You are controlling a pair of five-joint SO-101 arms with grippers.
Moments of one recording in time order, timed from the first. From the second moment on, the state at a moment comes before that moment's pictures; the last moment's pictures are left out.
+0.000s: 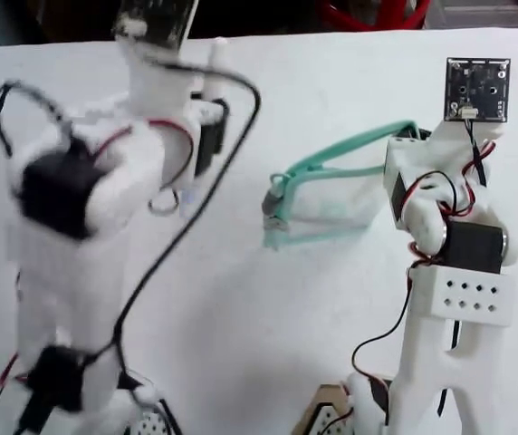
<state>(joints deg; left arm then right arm) 22.2 -16.7 -34.8 91.3 4.6 3.2 -33.9 23.3 59.6 8.0</state>
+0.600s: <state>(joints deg) 38.3 -40.5 10.8 31.7 4.6 3.2 -33.9 23.3 59.6 8.0</state>
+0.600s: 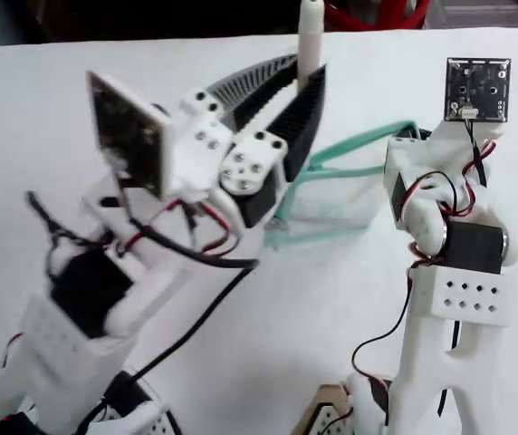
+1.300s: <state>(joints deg) 38.4 -34.5 29.0 2.2 4.7 3.4 -33.9 23.3 59.6 8.0</state>
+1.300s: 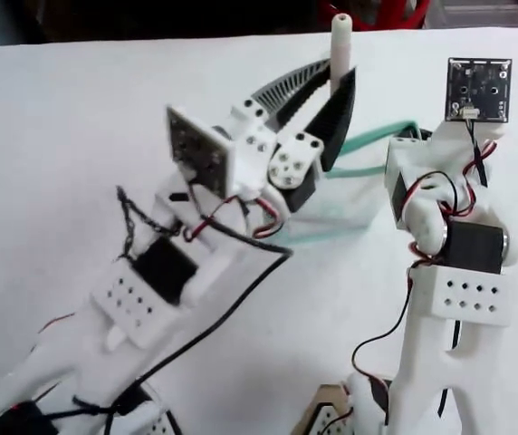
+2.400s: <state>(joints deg) 37.7 -36.3 44.1 3.5 4.6 3.4 -33.9 23.7 58.2 8.0</state>
